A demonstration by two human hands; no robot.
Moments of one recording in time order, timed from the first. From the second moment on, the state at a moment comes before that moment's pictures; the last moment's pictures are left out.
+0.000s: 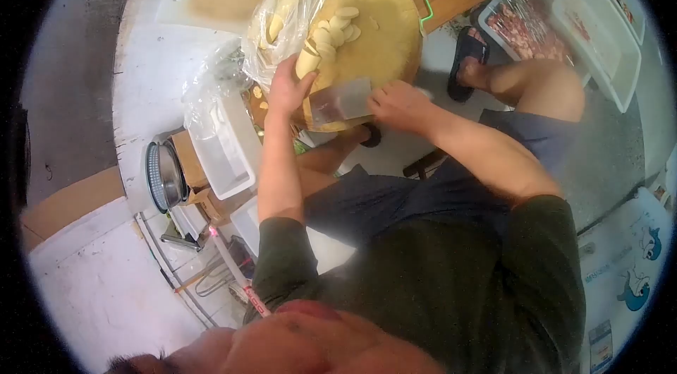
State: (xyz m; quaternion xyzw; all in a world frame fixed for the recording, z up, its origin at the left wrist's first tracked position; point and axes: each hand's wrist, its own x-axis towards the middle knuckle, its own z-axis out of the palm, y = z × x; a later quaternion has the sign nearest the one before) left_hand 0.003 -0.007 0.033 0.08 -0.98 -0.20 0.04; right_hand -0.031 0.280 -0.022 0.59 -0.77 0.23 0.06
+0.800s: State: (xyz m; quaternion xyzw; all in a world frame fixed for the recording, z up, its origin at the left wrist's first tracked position) left_hand -0.086 0.129 -0.002 0.21 -0.95 -0.24 0.04; right_hand -0.094 0.410 0.042 0.27 -0.89 0.36 -0.07
